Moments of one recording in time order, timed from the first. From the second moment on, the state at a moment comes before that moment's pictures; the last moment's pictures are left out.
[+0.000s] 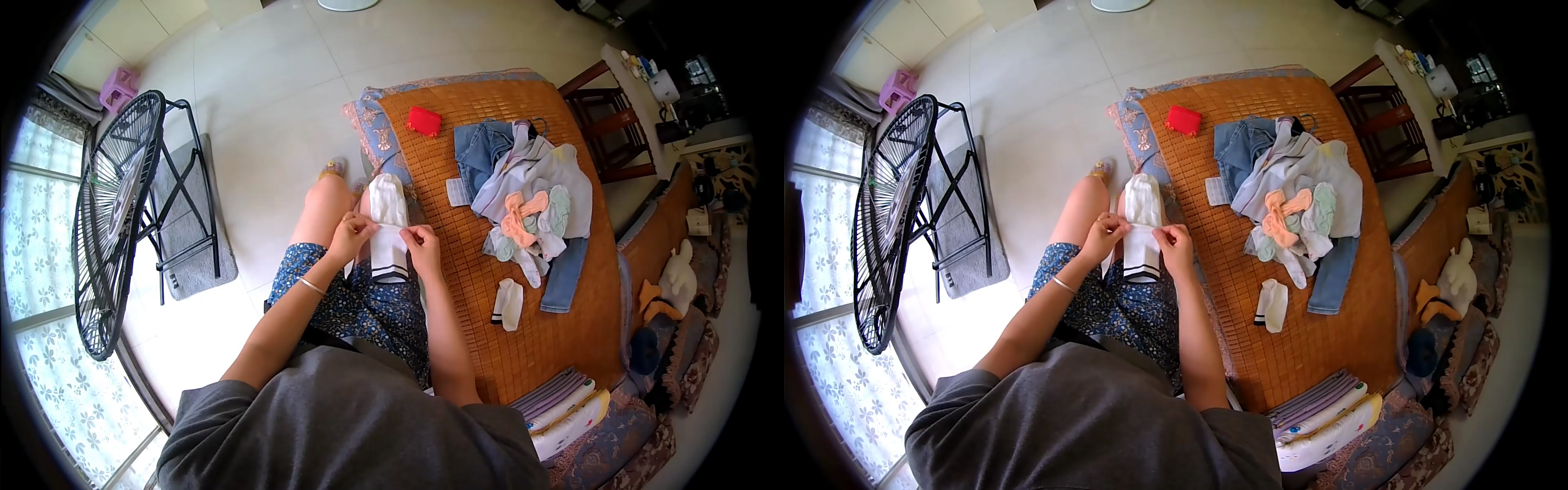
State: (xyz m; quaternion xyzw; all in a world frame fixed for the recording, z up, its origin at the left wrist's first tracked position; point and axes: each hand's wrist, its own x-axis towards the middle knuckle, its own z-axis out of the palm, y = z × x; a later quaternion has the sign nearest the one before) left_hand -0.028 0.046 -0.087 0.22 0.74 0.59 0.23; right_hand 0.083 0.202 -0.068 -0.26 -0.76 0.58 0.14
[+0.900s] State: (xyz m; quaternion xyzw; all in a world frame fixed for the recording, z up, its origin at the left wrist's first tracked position) left_hand -0.007 0.057 -0.084 0.12 0.80 0.58 0.12; right_hand 0.075 0.196 -0.075 -0.38 -0.73 0.52 0.22
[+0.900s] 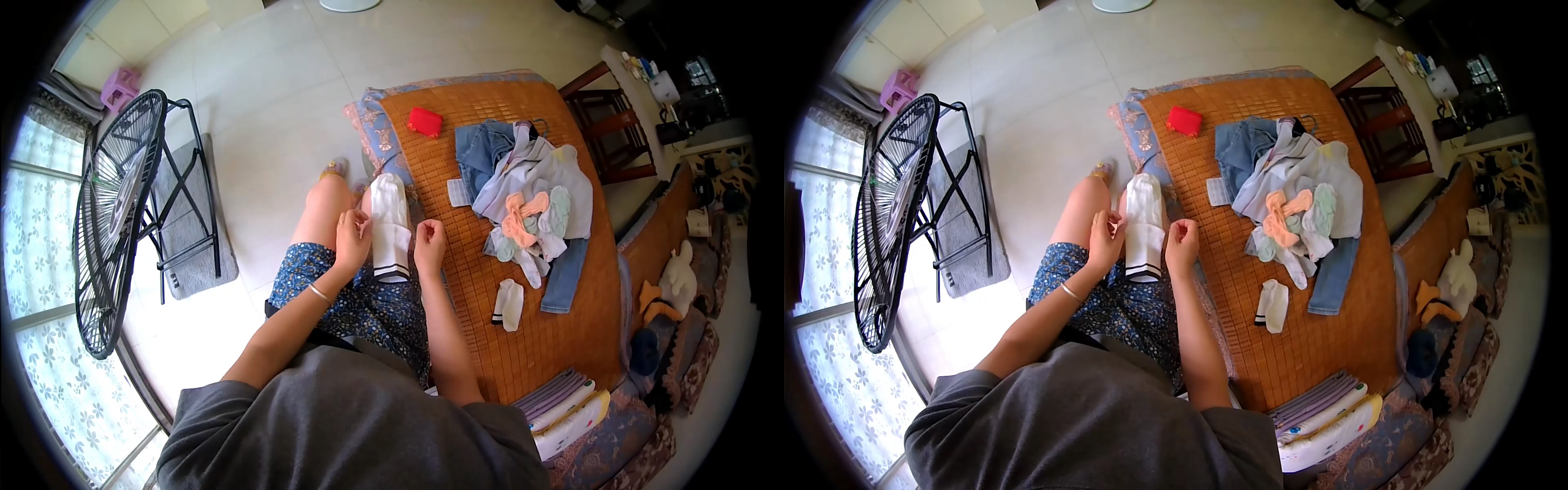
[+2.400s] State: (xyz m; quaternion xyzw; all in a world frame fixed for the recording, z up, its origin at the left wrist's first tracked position) left_hand -0.096 0.098 -0.115 0.07 0.82 0.51 0.24; right_hand 0.087 0.156 -0.027 -0.04 -0.97 0.23 -0.01
